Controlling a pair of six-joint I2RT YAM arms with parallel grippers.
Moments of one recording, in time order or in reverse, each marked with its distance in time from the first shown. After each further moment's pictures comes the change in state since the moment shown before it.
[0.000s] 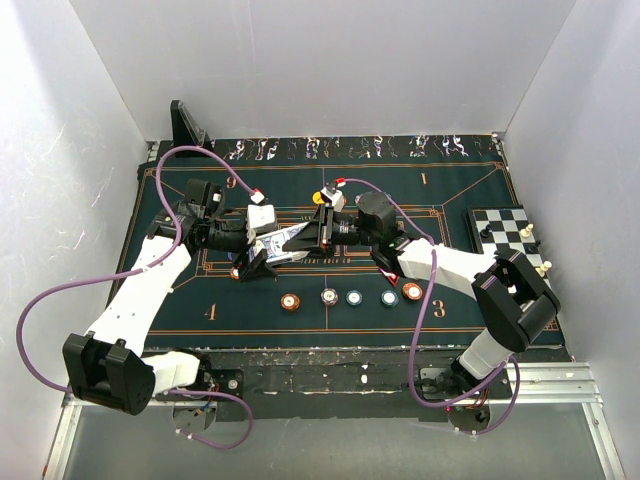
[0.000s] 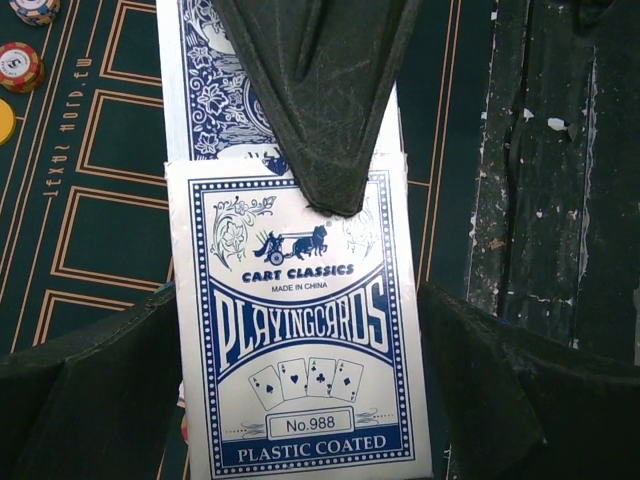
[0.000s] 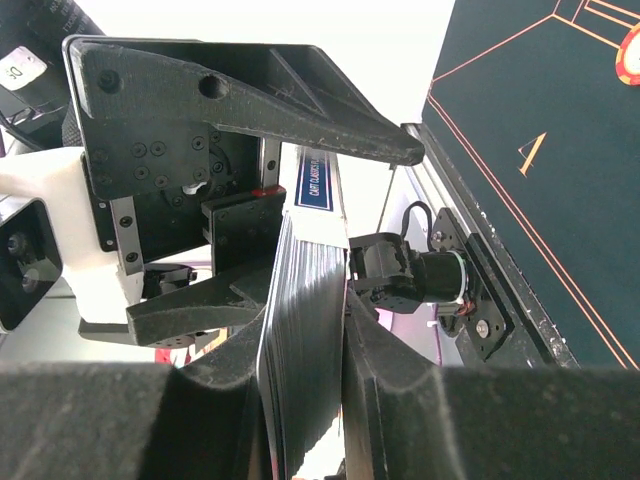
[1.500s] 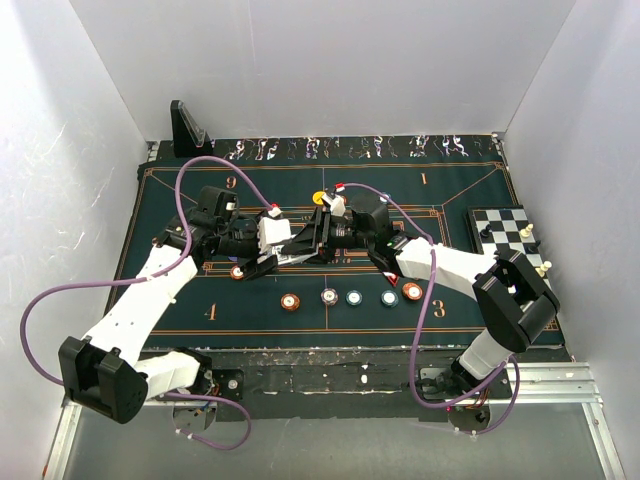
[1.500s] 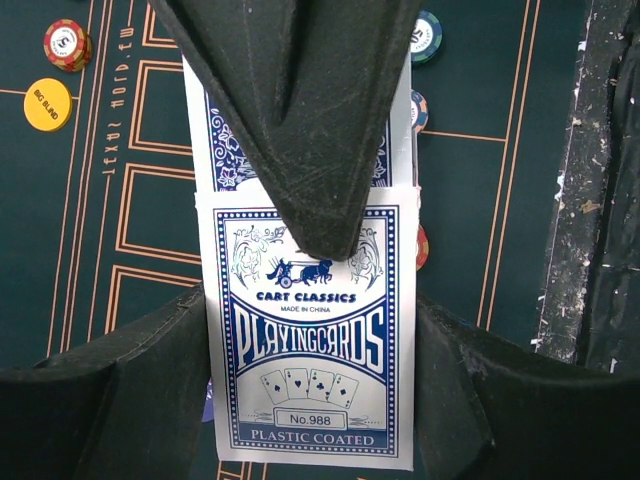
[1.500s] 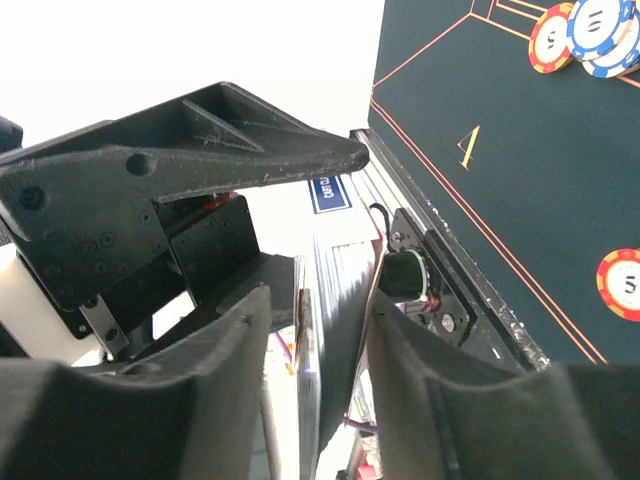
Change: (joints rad) left arm -0.114 -0.041 -0.056 0.106 -0.233 0.031; right arm 0.021 0.000 0.026 -0.187 0.080 -0.076
